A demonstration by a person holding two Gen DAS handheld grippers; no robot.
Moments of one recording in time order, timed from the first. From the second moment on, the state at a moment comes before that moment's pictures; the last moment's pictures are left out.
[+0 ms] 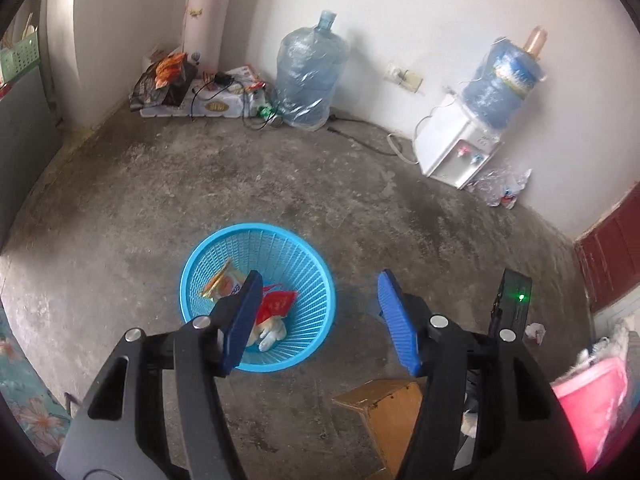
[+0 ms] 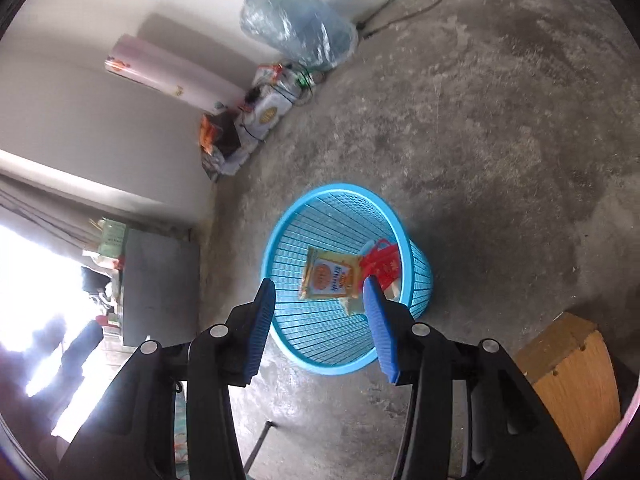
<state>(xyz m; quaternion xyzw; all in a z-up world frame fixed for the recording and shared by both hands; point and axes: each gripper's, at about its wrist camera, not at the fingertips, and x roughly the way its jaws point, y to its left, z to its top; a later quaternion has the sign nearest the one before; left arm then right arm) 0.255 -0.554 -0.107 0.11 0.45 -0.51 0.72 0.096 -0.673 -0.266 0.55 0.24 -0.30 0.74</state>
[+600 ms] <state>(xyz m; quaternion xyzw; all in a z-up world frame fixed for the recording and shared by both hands) 0.224 -0.316 0.063 0.08 0.37 -0.52 0.77 0.097 -0.521 -0.075 0.38 0.23 -0.12 0.89</state>
